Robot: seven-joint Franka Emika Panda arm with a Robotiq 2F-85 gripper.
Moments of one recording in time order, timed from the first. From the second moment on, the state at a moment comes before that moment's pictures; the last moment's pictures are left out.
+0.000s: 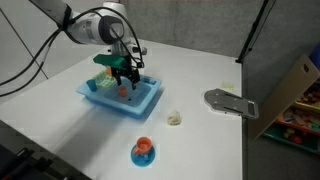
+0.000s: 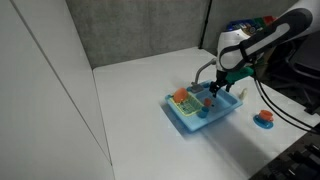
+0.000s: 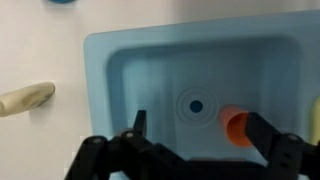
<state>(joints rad) 0.03 0.69 -0.05 -1.80 -0.10 2.31 0.16</state>
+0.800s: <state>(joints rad) 0.03 0.76 -0.05 -1.75 -0.10 2.40 0.09</state>
